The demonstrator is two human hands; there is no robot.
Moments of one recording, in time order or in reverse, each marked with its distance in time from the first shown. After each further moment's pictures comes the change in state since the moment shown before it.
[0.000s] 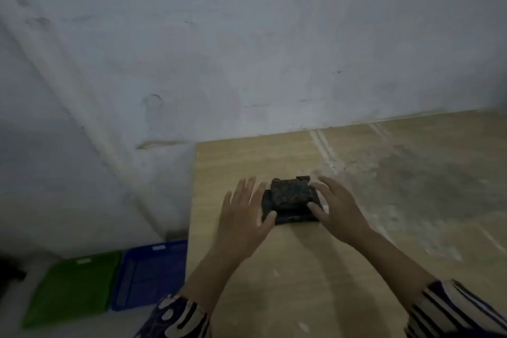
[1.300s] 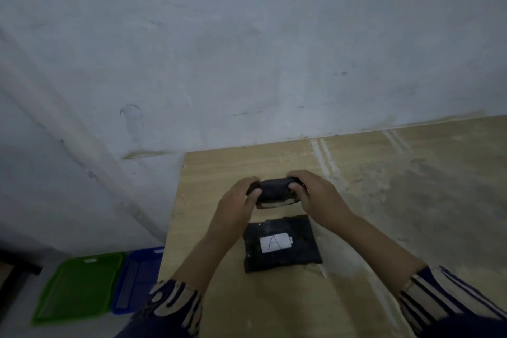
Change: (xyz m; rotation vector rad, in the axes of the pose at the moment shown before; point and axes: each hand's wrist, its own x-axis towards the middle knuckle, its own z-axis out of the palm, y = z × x) left_hand 0.114 0.017 0.017 -0.371 0.152 -0.077; right_hand 0.105 0.031 -0.020 0.277 0.032 -0.248
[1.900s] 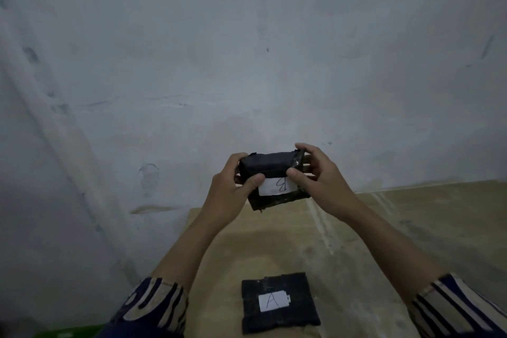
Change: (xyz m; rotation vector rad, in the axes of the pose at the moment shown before) left_hand 0.044 0.102 -0.095 -0.325 0.182 0.219; right_hand 0.047 -0.080 -0.107 0.588 0.155 -0.003
